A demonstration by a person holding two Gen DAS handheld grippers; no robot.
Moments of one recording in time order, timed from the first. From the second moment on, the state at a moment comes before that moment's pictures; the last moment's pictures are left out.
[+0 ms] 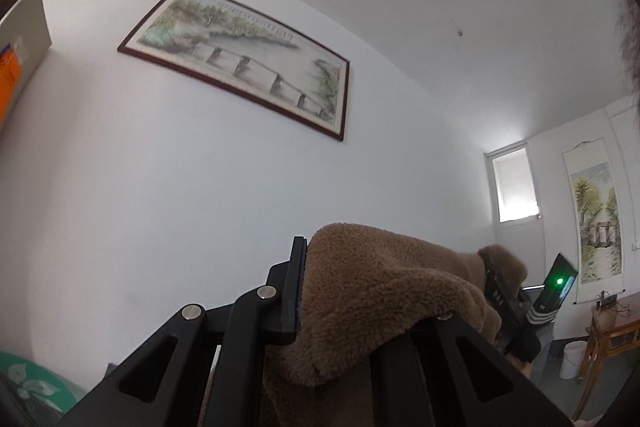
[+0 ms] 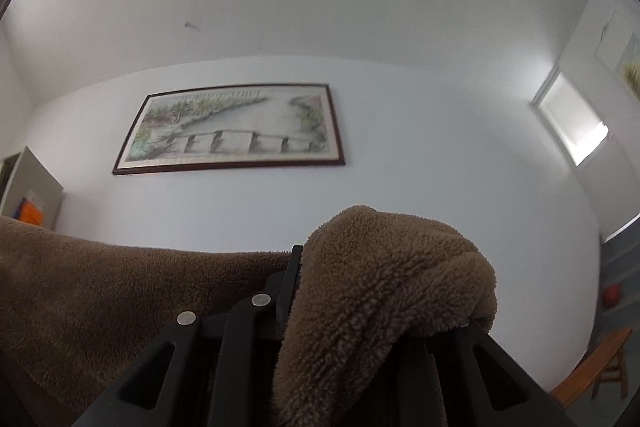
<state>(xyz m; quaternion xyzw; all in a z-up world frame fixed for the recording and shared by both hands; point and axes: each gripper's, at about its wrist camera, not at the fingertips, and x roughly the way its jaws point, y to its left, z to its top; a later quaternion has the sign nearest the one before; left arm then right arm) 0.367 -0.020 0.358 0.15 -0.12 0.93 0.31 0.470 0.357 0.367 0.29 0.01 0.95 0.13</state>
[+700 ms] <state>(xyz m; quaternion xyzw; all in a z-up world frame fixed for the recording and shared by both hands) 0.452 -0.095 0.359 0.31 -0.13 0.93 0.17 0.520 0.259 0.341 0.37 -0.11 0.91 0.13</state>
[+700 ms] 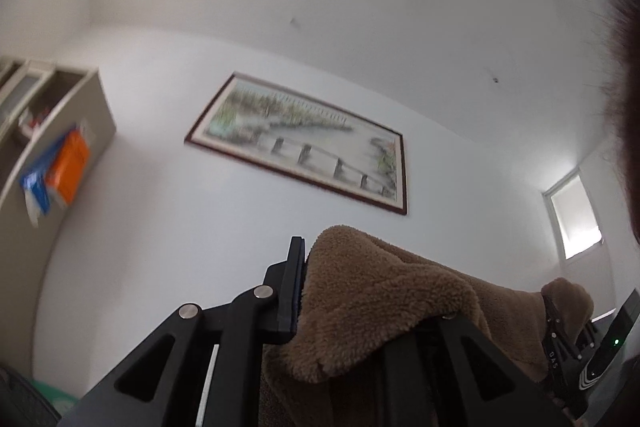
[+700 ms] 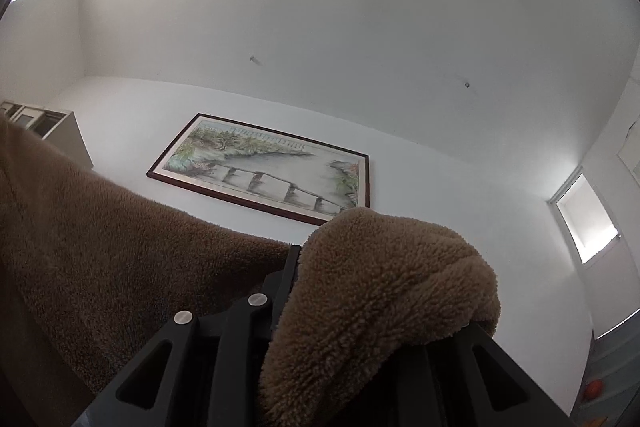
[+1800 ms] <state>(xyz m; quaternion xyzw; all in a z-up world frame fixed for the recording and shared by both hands) 0.172 -0.078 0.308 0.01 -0.07 0.99 0.12 0.242 0.268 0.273 0.06 -0.18 0.98 0.09</state>
